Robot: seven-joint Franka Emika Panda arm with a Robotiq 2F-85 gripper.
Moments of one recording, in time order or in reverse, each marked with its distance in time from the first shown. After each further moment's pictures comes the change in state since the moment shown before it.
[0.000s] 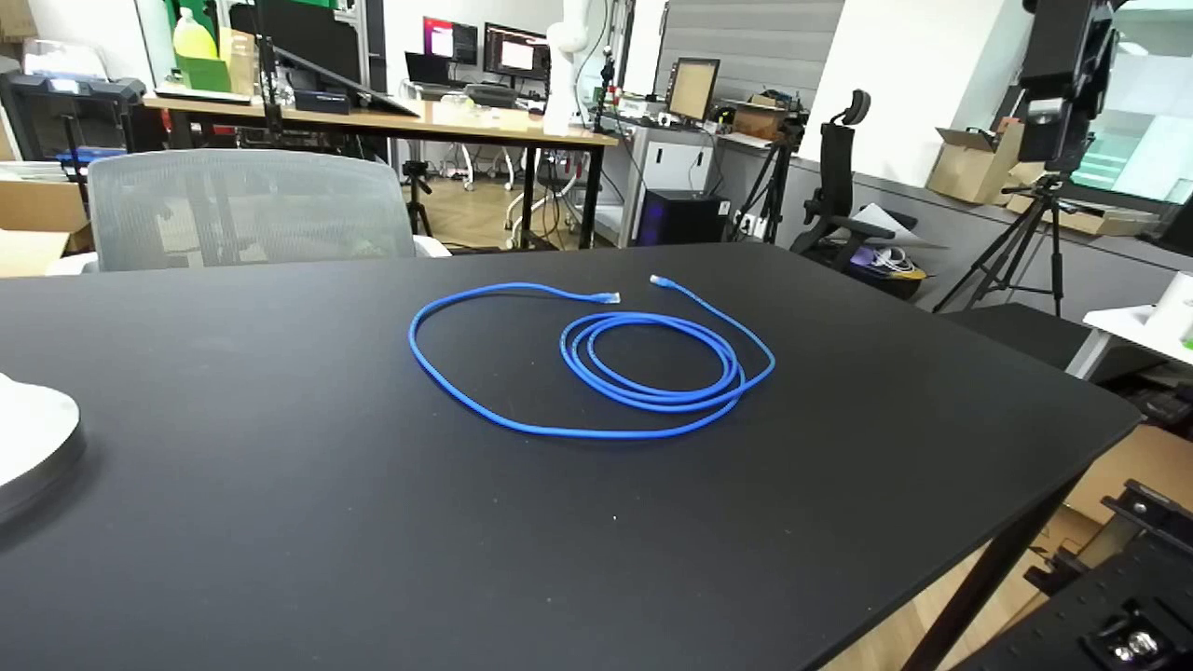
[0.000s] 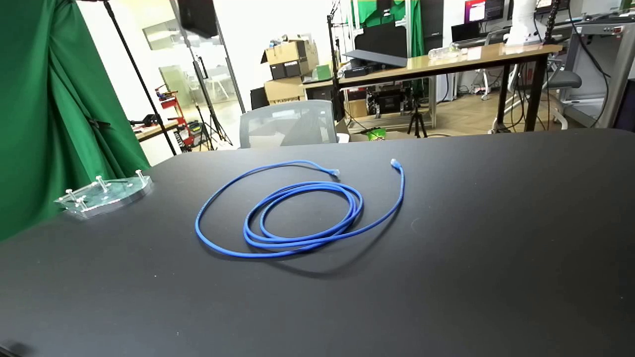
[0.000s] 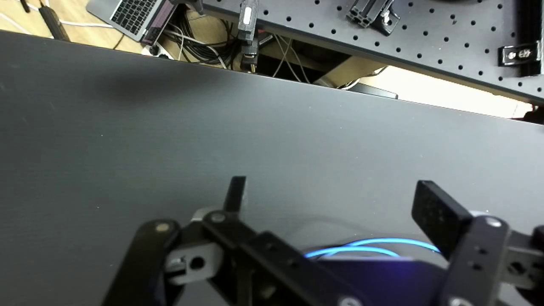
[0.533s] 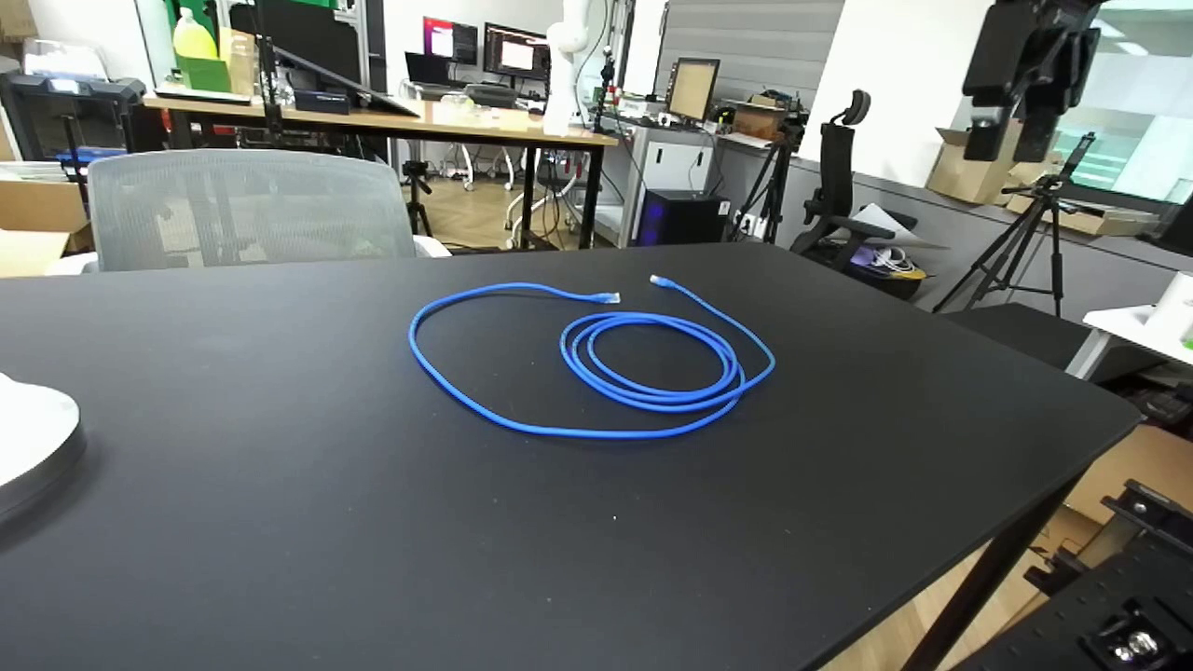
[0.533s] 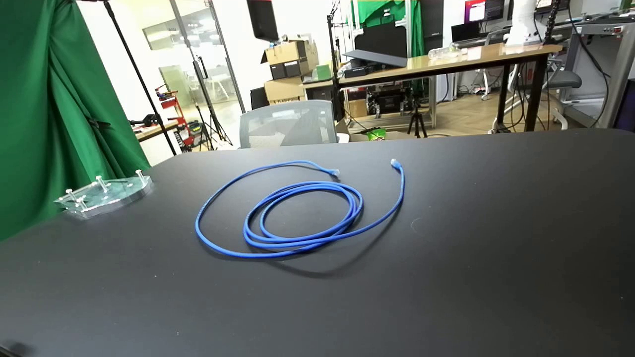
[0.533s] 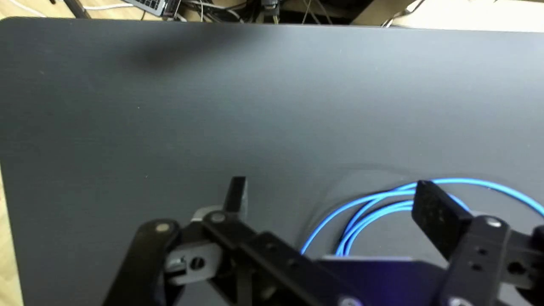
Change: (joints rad) arm -0.026 0.033 0.028 0.000 0.002 0.168 0.152
